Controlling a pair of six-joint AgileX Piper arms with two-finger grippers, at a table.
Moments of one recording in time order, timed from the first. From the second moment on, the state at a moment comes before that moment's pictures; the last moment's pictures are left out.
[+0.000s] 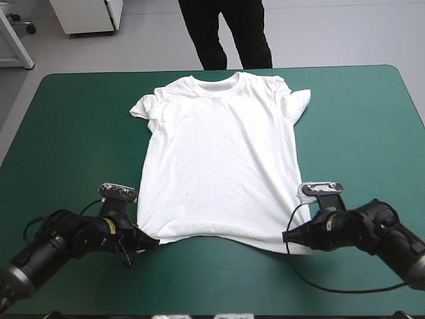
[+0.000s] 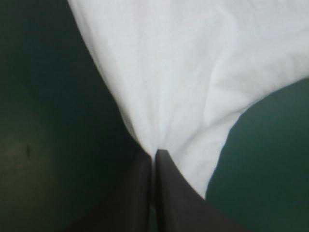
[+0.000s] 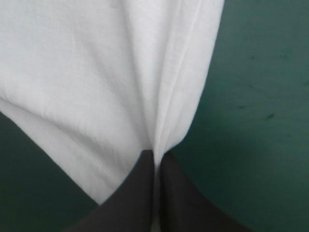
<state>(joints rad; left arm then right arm) -0.49 1.02 -0.64 -0.04 0.81 -0.18 0.49 1.08 -0.69 0.09 0.83 0.27</state>
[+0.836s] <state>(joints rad) -0.50 0.82 -0.55 -0.19 0.96 -0.17 0.49 1.00 -0.68 0.16 1.03 0.31</state>
